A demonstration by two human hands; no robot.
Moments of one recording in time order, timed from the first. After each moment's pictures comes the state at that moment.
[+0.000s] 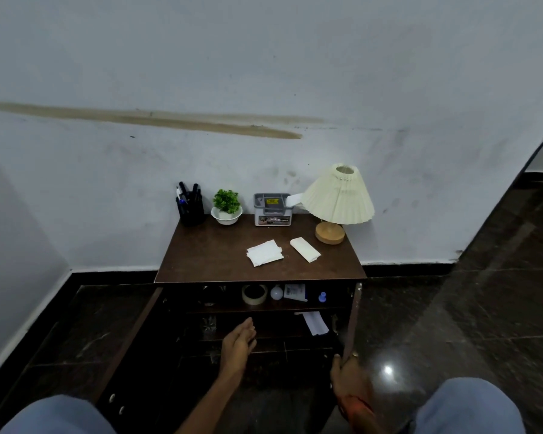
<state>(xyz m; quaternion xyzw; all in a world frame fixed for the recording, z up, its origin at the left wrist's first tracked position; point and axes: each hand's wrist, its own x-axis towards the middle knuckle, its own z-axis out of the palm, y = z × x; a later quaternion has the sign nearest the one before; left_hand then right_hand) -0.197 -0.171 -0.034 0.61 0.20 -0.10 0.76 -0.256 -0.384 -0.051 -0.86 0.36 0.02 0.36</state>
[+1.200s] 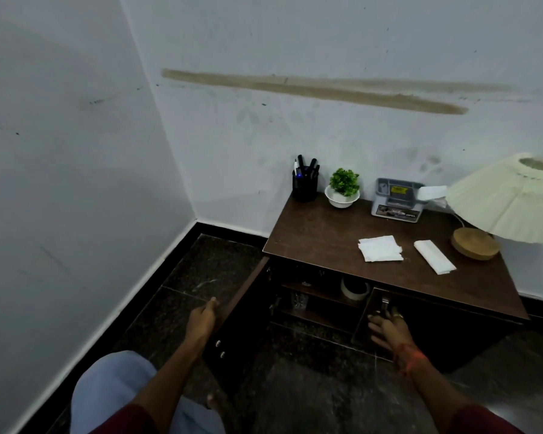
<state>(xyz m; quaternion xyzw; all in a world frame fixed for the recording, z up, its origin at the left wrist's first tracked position) -0.207 0.110 -0.083 0.66 0.43 0.03 0.61 -0.102 -0.289 -0.069 -0.67 0.27 0.21 0.65</state>
